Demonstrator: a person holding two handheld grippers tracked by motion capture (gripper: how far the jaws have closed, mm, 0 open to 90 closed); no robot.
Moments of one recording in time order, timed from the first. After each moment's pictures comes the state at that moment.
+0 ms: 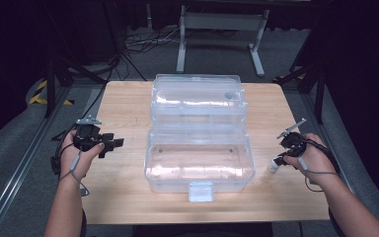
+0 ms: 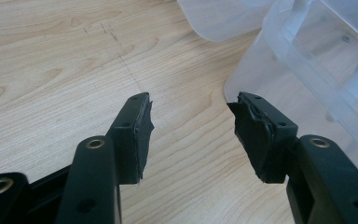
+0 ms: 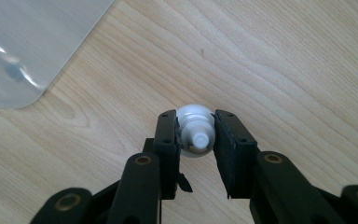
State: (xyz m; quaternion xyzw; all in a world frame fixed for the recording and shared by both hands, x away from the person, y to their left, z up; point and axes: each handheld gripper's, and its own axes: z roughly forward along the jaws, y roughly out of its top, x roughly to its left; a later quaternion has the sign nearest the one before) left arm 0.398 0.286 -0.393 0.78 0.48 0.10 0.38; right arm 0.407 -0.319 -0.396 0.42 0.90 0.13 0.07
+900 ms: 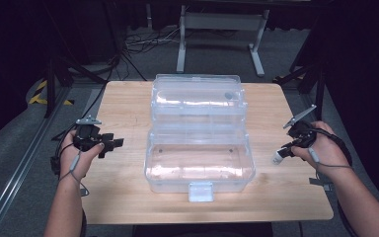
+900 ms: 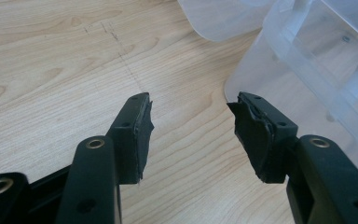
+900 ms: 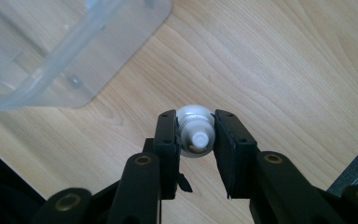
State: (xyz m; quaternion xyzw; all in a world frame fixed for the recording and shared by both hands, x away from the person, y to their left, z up) left arm 0.398 0.286 -0.393 0.78 0.48 0.10 0.38; right arm 0.402 -0.315 -0.337 0.38 0.91 0.15 0.07
